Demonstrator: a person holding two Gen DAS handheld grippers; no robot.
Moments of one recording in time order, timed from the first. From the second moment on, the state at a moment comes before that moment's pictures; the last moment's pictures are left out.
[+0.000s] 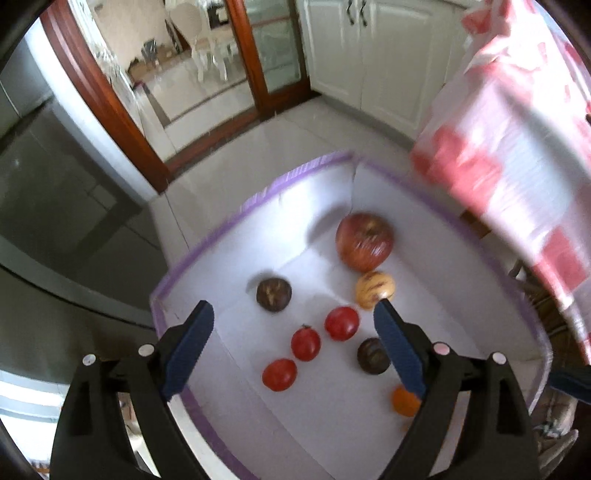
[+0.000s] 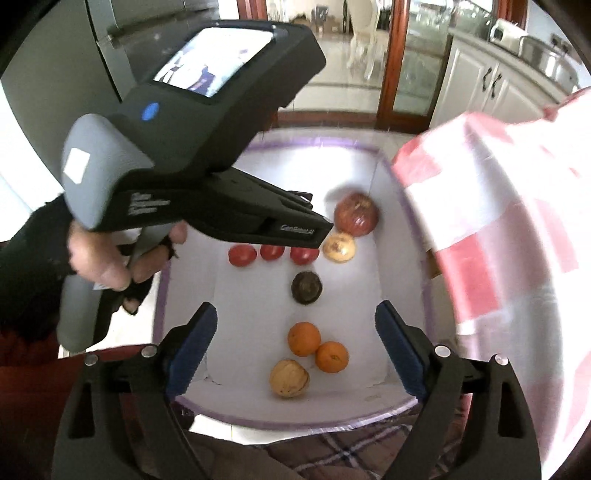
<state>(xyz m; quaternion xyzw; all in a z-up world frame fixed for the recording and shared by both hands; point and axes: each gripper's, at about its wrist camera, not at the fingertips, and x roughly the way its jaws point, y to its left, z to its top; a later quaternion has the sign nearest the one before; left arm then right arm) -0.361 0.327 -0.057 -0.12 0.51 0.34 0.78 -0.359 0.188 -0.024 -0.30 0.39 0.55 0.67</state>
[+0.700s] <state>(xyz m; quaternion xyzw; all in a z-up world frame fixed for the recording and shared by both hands) -0.174 0.125 0.080 0.00 0.35 0.13 0.93 -0.185 -0.044 0.068 -0.04 0.33 0.34 0.88</state>
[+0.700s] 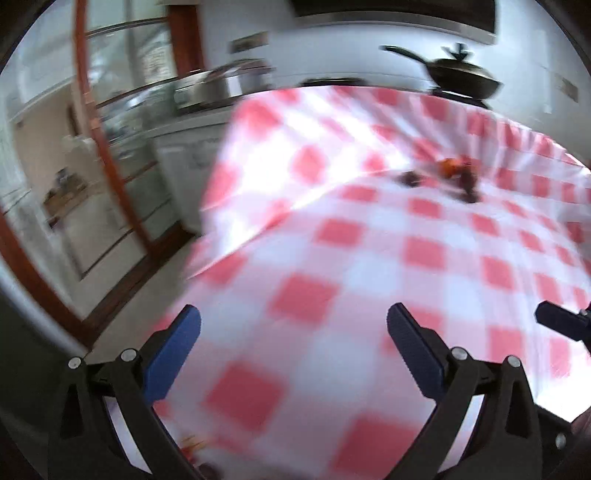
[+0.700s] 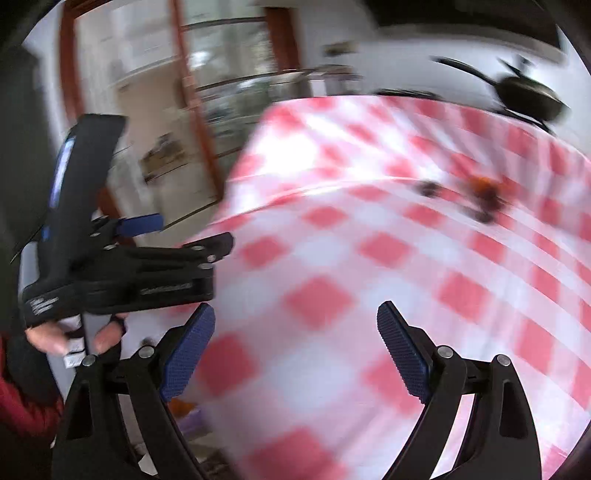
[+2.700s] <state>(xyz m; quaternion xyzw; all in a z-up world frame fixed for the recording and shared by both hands) 0.046 0.085 0.020 -0.16 0.37 0.03 0.92 0.158 -0.191 0.037 0.08 0.39 0.14 0.91</state>
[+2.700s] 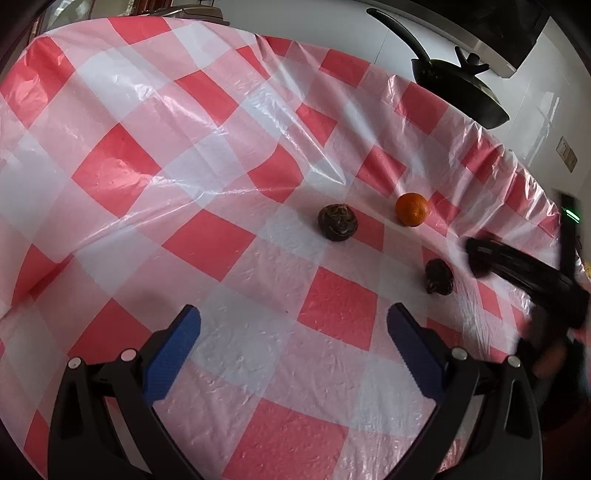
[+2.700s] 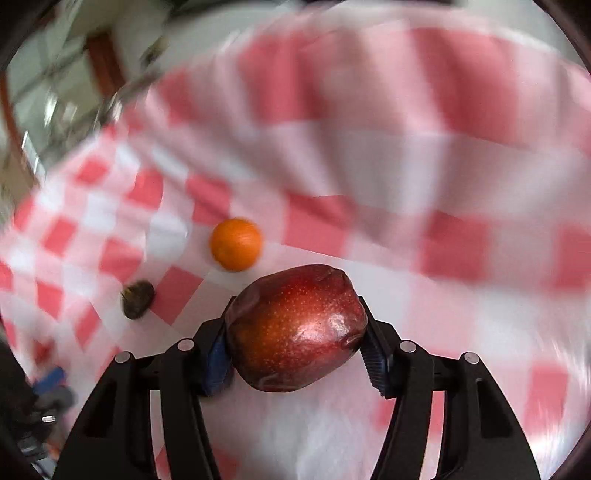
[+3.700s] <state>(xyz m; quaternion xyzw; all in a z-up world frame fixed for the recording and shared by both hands) 0.136 -0.050 0.015 -0.07 0.42 -0.04 0.91 0.062 -0.282 0.023 0.23 0.34 0.02 0.91</state>
